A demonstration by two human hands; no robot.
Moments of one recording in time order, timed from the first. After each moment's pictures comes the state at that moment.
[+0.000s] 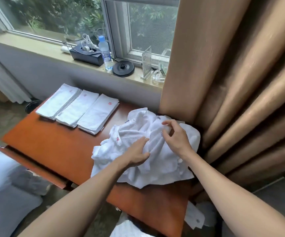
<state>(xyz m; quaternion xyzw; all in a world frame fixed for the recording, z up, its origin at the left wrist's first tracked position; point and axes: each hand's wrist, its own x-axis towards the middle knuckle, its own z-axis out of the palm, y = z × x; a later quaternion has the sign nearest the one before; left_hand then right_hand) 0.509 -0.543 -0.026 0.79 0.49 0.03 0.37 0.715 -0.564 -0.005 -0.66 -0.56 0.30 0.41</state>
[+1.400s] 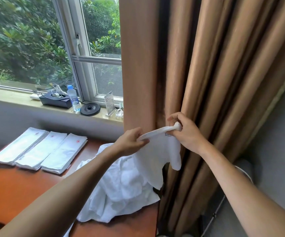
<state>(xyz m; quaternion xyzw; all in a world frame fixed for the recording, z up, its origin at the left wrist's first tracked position) 0.644 -0.555 0.144 0.85 0.38 0.21 0.30 0.865 -0.663 0.189 -0.62 -0.60 0.20 0.47</state>
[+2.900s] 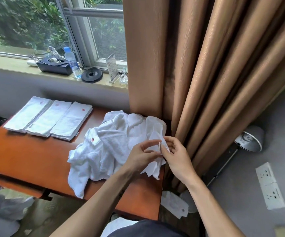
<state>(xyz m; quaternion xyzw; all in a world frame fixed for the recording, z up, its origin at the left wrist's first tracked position) 0.615 -0.690 0.059 0.51 0.41 0.27 0.71 0.757 -0.750 0.043 -0.60 -0.36 0.42 0.58</state>
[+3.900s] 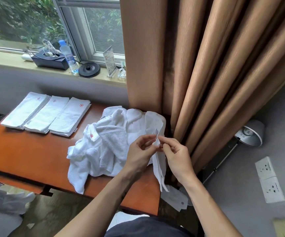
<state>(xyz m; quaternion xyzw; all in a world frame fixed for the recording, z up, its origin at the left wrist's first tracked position) 0.624 -0.701 0.047 0.47 0.42 0.37 0.68 0.752 -0.759 0.038 -0.59 -0.35 0.40 0.60</state>
